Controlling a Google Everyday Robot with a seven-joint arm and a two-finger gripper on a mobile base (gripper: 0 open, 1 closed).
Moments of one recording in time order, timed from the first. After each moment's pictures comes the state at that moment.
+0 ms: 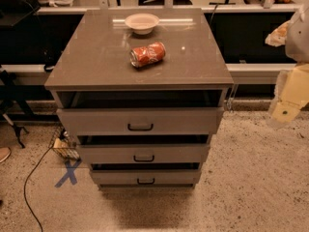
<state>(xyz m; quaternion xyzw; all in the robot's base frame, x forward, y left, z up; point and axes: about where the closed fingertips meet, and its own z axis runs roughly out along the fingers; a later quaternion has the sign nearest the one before) 0.438 -0.216 0.979 -0.60 0.78 -0.04 0.16</state>
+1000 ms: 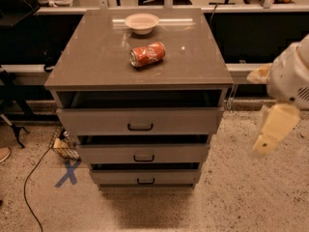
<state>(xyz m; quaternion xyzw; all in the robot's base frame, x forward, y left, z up) 0.423 -0.198 0.909 -0.60 0.78 0.05 0.17</state>
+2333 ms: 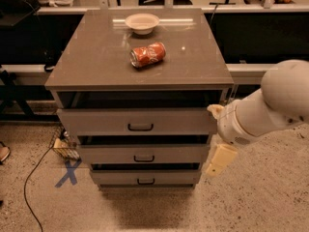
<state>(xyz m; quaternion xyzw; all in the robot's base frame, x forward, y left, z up) 0.453 -0.143 0.775 -0.62 0.74 0.06 0.23</state>
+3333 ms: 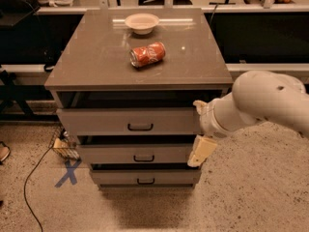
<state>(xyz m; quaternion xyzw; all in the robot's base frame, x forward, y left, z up) 0.506 -0.117 0.738 -0.64 0.72 0.04 0.26</state>
